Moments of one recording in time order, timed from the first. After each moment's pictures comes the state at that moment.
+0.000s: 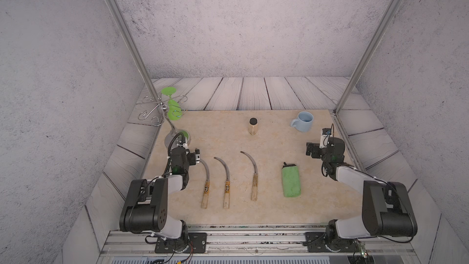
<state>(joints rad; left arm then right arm) 0.01 1.44 0.47 0.53 -0.13 -0.01 -0.03 1.39 0.70 0.20 0.03 0.05</state>
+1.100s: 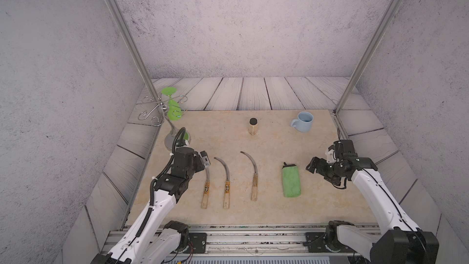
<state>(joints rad) -0.29 0.87 0.66 -0.42 -0.16 -0.53 -0.02 1.12 0.87 -0.96 -0.27 0.39</state>
